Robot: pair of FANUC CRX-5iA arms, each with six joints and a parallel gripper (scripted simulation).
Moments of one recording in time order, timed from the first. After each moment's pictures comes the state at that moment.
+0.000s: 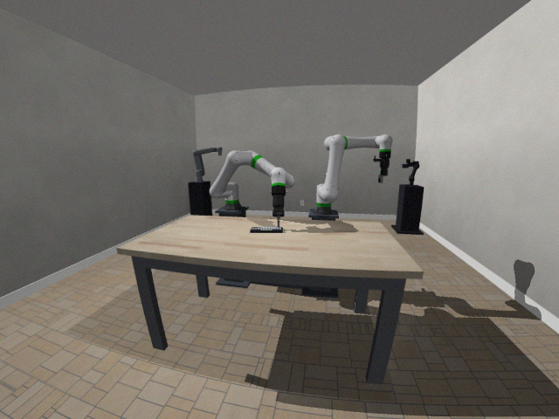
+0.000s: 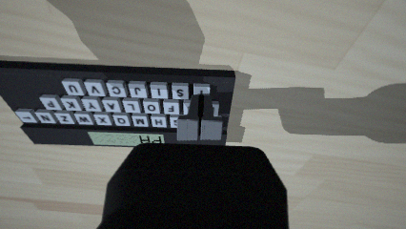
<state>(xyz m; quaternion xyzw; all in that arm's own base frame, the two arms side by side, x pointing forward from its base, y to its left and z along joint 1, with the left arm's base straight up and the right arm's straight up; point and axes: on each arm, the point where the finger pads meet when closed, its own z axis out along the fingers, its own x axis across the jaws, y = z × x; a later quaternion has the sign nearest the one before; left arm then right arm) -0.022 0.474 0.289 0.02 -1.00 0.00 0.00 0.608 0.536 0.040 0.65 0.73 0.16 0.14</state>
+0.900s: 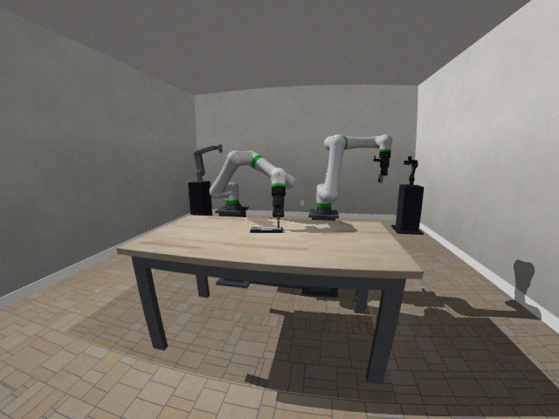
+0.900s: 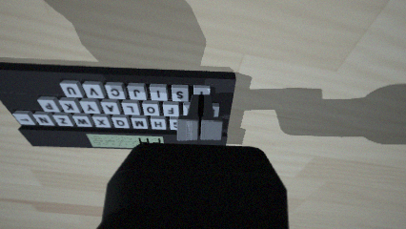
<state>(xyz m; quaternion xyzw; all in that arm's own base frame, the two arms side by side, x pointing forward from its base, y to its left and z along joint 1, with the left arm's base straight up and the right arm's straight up) -0.022 0.474 0.289 0.02 -1.00 0.00 0.00 0.608 0.536 0.037 0.65 0.73 0.16 0.14</state>
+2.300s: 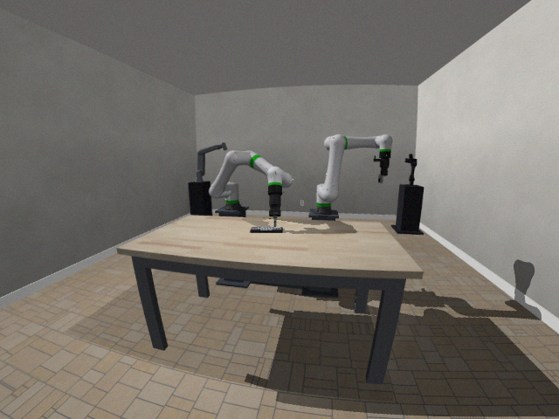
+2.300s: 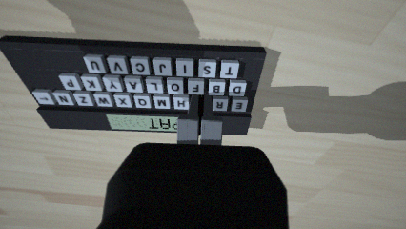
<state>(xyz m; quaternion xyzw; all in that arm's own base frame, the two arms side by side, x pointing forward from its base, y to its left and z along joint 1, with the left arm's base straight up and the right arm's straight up) -0.022 0.474 0.289 0.02 -1.00 0.00 0.00 0.629 0.517 0.046 0.65 0.73 0.16 0.14</state>
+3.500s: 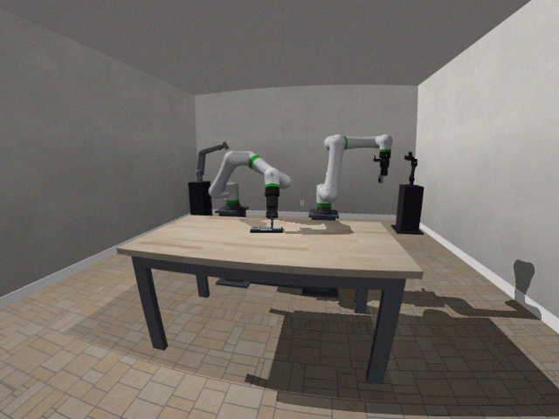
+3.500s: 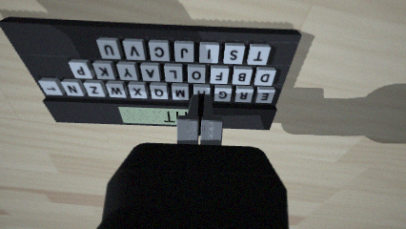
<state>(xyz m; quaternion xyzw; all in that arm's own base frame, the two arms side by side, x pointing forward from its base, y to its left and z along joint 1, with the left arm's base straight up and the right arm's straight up) -0.022 0.474 0.289 0.02 -1.00 0.00 0.00 0.648 0.500 0.039 0.65 0.73 0.16 0.14</state>
